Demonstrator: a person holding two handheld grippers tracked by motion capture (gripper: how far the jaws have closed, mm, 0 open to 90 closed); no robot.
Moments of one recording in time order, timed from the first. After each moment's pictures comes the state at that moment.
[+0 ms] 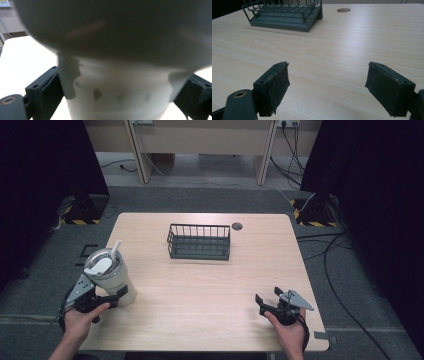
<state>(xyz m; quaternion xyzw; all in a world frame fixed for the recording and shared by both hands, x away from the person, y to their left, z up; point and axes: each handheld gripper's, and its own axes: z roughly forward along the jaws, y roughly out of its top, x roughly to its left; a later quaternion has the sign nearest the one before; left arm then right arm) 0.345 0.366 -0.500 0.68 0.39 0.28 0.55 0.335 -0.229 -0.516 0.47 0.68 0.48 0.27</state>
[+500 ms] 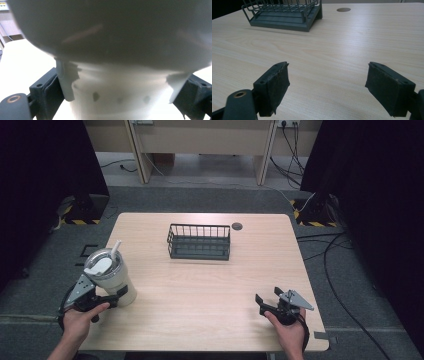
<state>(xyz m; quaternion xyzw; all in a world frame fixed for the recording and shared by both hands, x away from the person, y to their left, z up) 0.345 0.368 -0.499 0.68 0.39 0.28 0.55 0.336 -0.229 -0.516 0.48 0.68 0.48 0.26</state>
